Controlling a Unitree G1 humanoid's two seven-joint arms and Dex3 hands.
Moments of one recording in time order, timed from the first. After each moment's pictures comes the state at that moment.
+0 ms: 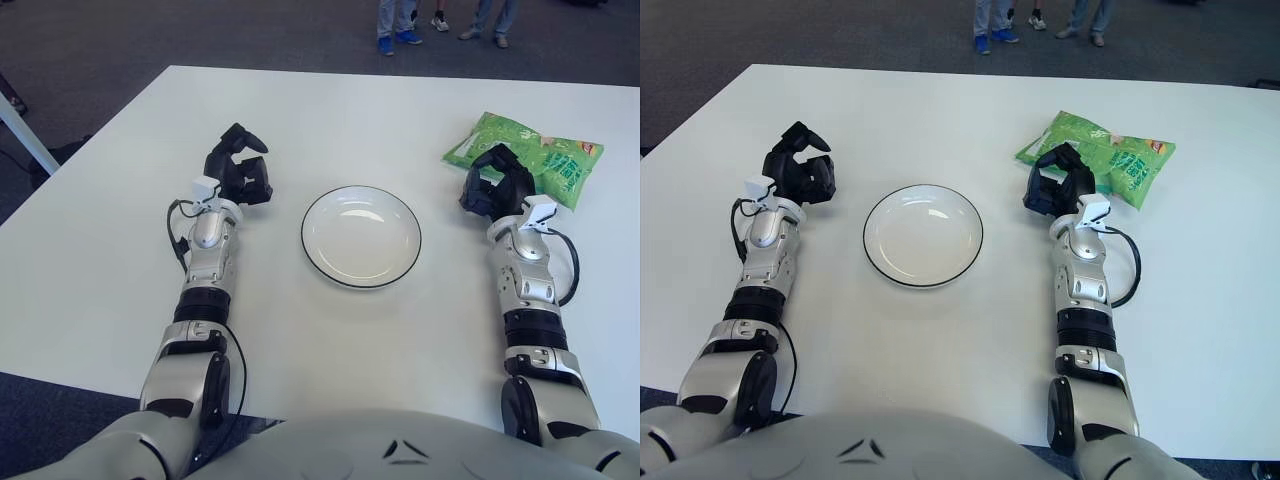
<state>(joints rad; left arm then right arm) -0.41 0.09 0.17 0.54 -0.16 -0.46 -0.13 -0.30 -0.16 -0.23 0.31 0.10 -0.20 -0.01</state>
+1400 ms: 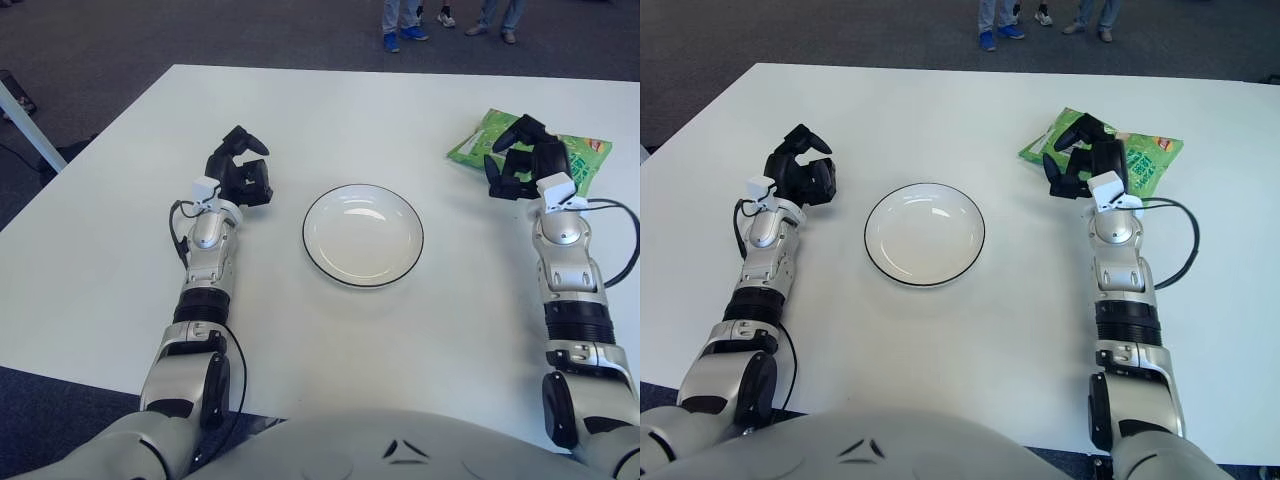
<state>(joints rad) -0.40 0.09 0.18 0.55 -0.16 -0.45 -0.16 -0.36 -0.40 -0.17 0.20 -0.23 -0.15 -0.10</state>
